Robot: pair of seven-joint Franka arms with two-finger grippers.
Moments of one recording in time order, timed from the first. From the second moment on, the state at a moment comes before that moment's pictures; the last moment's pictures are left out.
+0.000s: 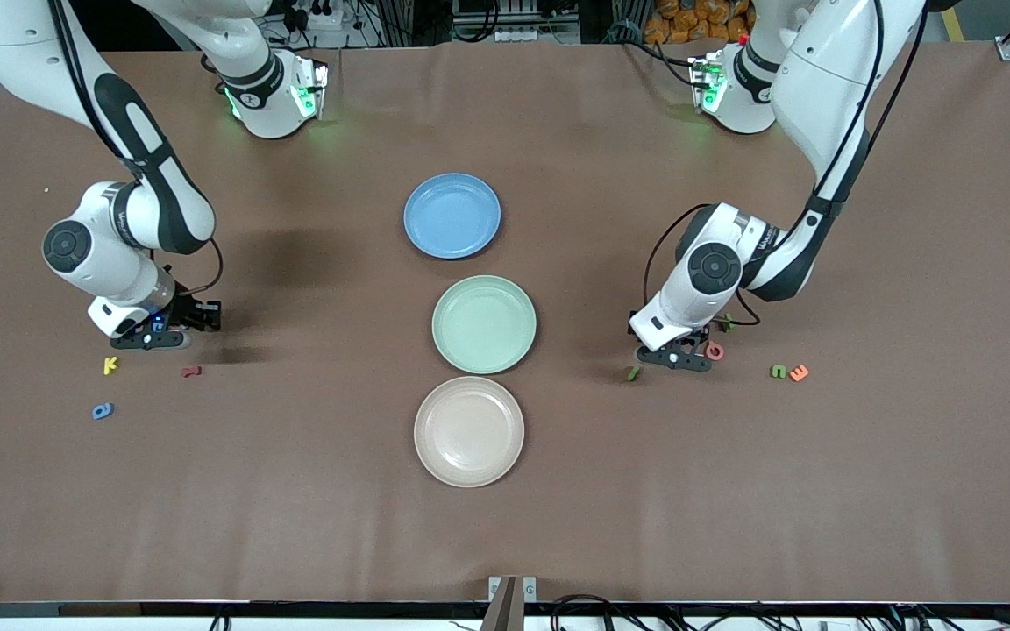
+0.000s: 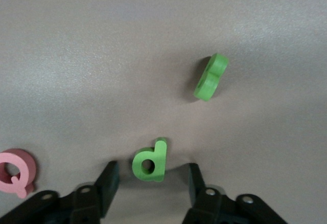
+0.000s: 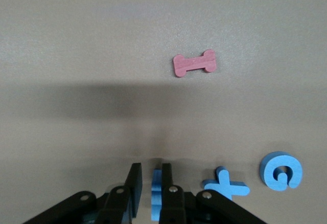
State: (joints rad) left arm -0.25 0.56 -0.18 -2.02 0.18 2.55 -0.36; right arm -0.13 0.35 0.01 -2.33 0.01 2.67 -0.17
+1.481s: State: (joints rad) left arm -0.30 0.54 -0.30 -1.89 0.18 2.57 -0.67; right arm -0.10 0.28 0.31 -2.29 0.01 2.46 0.26
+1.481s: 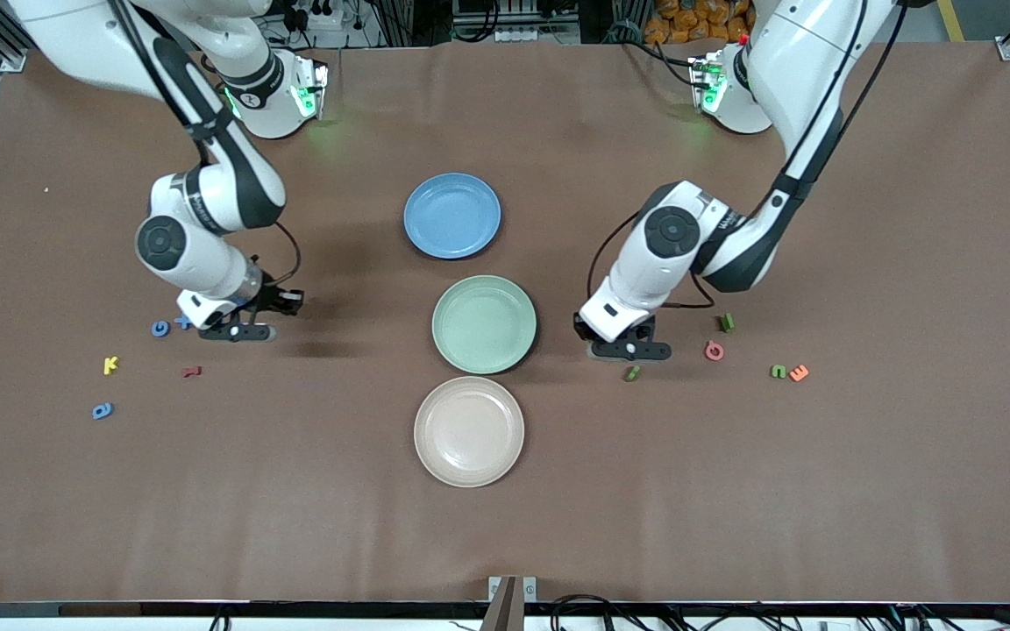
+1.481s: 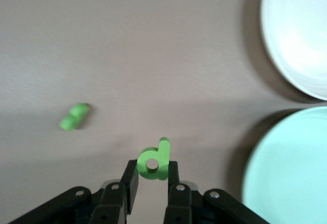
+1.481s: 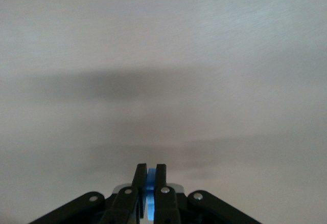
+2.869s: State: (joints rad) left arm -0.51 0.80 -0.31 -1.60 0.04 2.58 -0.83; right arm 0.11 0.24 0.70 -2.25 -0.09 2.32 1.09
